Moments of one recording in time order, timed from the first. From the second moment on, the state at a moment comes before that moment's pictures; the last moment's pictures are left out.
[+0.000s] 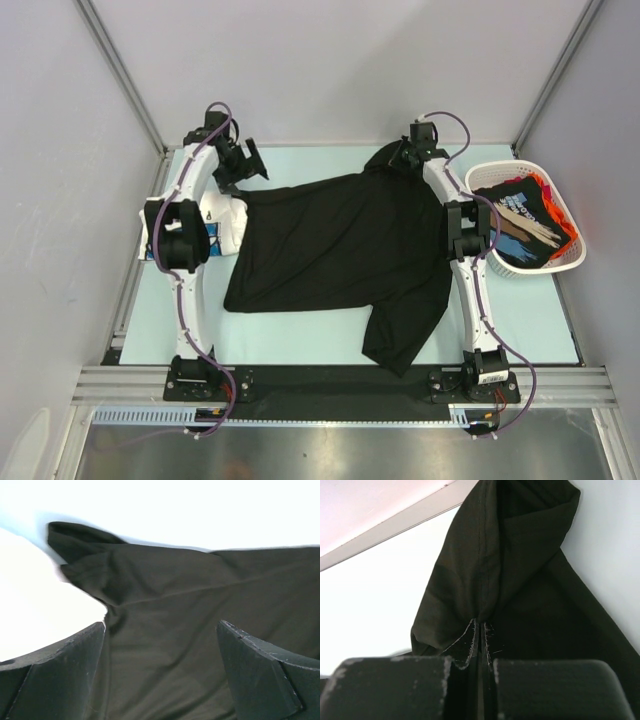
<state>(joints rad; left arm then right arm) -0.04 2.28 2.13 -0.92 0.19 -0.46 0.15 2.74 2.47 -0.40 -0.17 0.60</state>
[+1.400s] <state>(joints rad) -0.04 2.54 2.36 -0.88 -0.03 -0.50 0.09 2.55 2.44 -0.47 0.00 0.51</state>
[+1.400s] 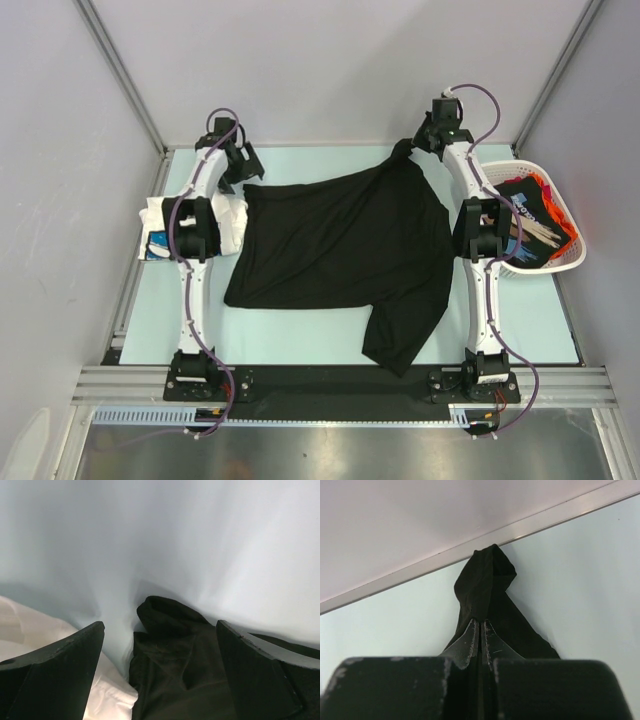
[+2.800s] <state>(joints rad) 0.05 2.52 2.37 -0.72 0.19 -0.53 0.14 2.53 2.43 -0.43 0.06 0.51</state>
